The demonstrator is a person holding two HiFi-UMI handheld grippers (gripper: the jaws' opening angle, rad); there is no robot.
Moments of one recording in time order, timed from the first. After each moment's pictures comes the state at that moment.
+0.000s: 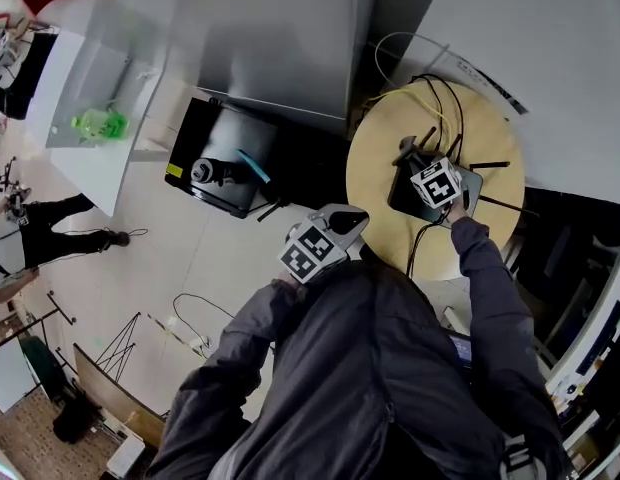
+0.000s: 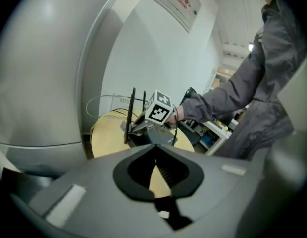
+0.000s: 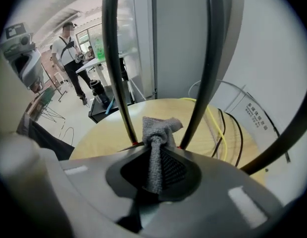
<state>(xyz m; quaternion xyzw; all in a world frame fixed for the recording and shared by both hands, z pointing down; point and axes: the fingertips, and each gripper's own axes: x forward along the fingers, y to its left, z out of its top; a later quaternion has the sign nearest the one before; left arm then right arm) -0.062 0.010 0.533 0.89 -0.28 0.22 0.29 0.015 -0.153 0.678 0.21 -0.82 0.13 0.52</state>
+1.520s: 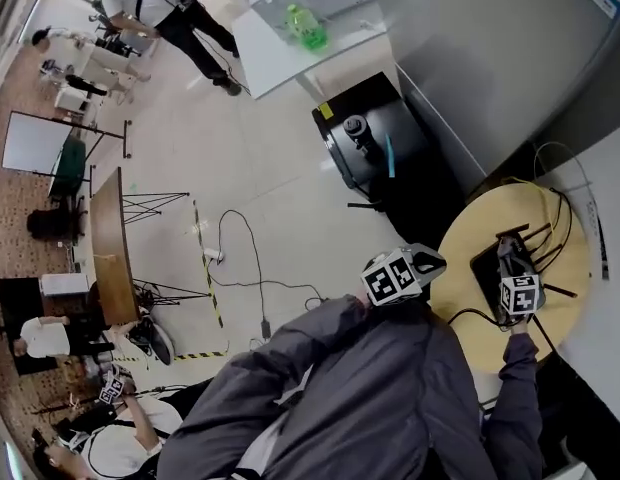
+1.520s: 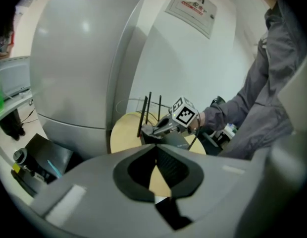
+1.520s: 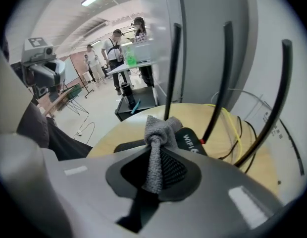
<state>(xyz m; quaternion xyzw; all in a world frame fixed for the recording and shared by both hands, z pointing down) -0.052 0.047 0.529 0.80 -0.47 0.18 0.32 0.035 -0.110 0.657 0.08 -0.87 0.11 0.48</state>
